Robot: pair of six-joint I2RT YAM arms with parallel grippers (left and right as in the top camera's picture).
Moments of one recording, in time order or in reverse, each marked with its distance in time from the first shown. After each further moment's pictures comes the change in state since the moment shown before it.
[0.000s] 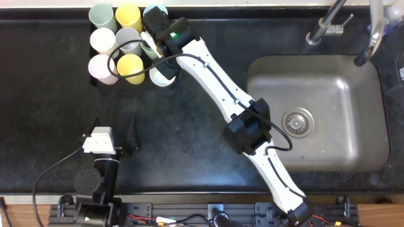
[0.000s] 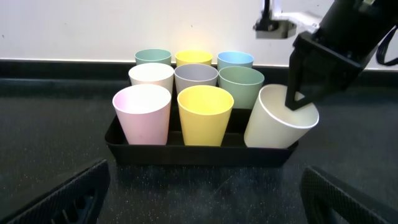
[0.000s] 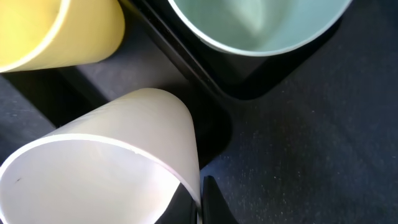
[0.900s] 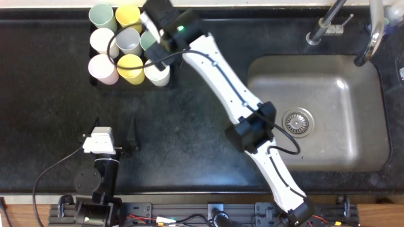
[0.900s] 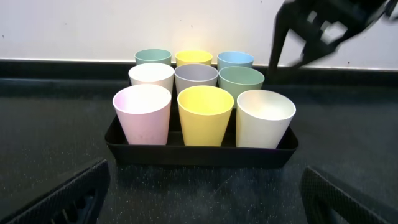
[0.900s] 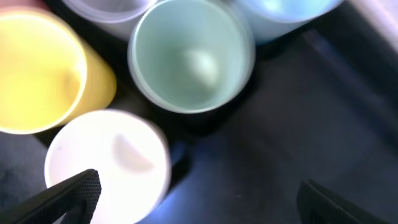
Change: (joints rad) left arm 0.000 0.000 0.000 0.000 0.000 0.000; right arm -0.039 -0.016 0.167 0.012 0.044 0.034
